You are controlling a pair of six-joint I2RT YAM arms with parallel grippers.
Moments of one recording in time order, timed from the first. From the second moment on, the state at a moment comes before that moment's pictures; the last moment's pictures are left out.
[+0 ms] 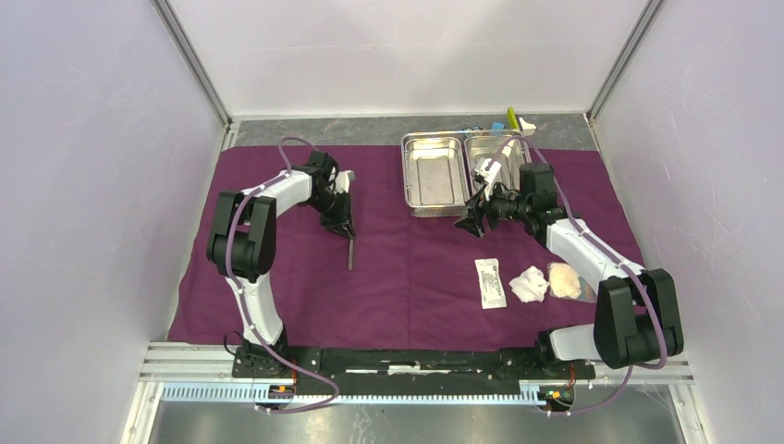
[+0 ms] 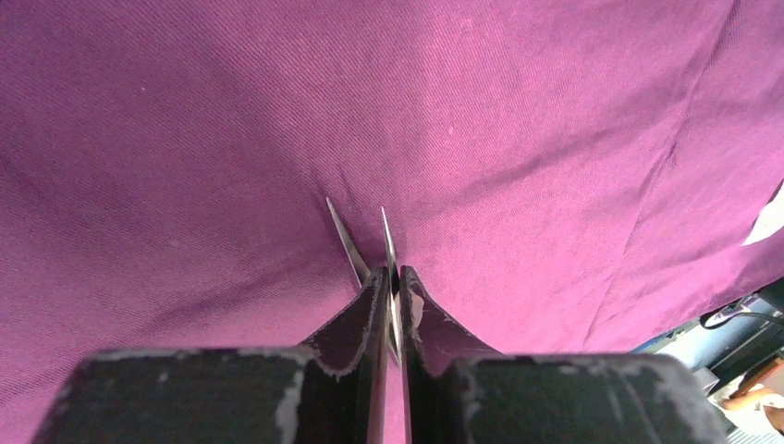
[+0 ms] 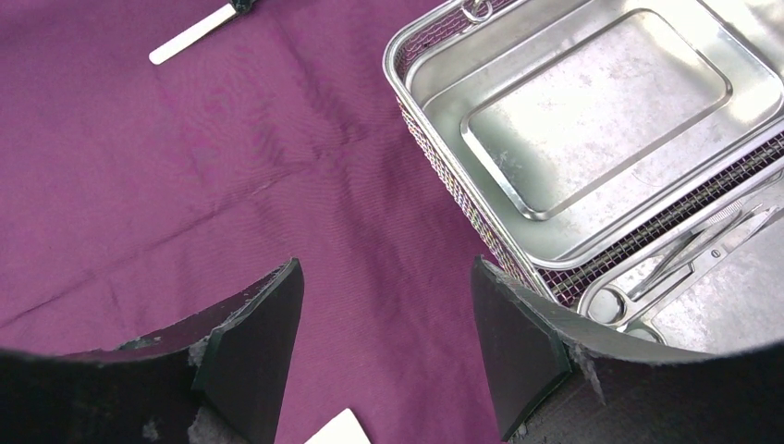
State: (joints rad) left arm -0.23 1.93 1.26 -0.69 0.43 -0.14; right arm 0.19 1.36 0.79 -0.07 -0.79 -0.41
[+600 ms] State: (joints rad) left arm -0.22 1.83 1.28 -0.73 0.45 -0.09; right arm 0.27 1.39 0.82 -0.07 -0.81 -0.40
